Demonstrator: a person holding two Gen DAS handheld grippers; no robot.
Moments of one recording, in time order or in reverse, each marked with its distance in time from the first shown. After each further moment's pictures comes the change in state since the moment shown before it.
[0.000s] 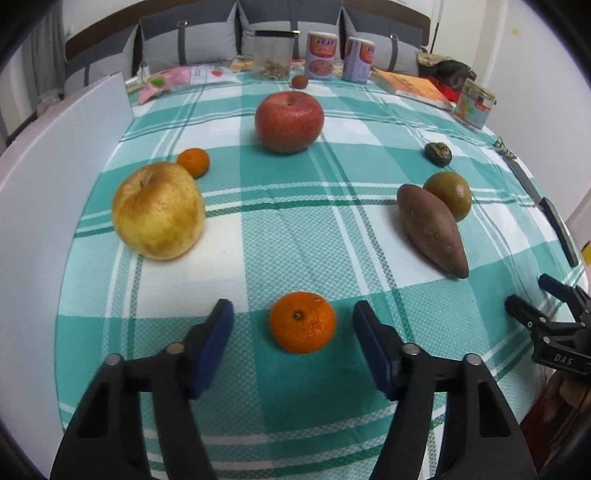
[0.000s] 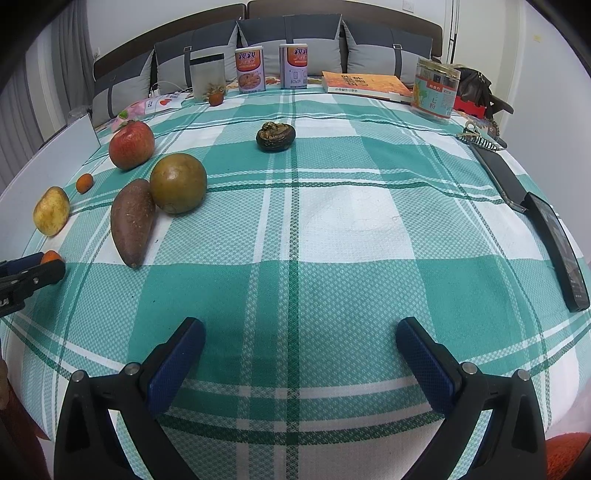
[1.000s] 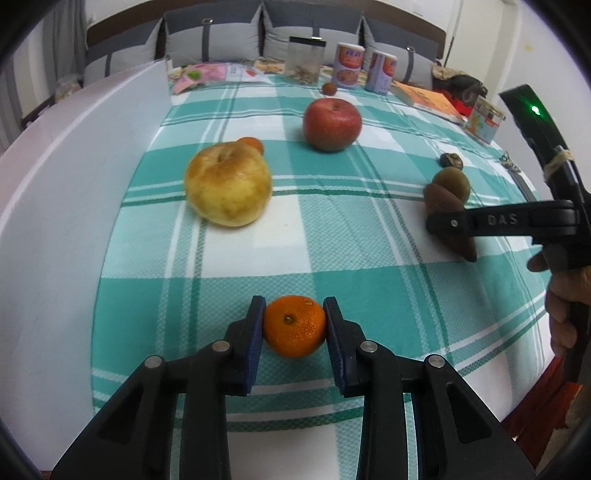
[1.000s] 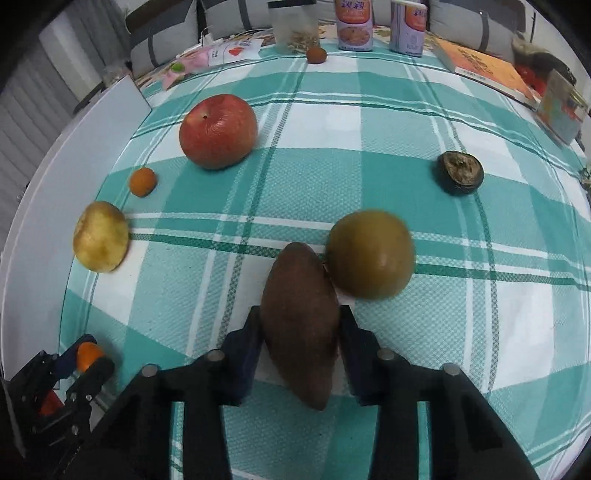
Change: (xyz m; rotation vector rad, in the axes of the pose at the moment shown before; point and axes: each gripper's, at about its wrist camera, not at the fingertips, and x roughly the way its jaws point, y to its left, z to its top) left arm -0.029 0.041 -0.023 -0.073 -0.015 0.008; right arm 0.054 0.111 0.102 -0.096 0.279 0.218
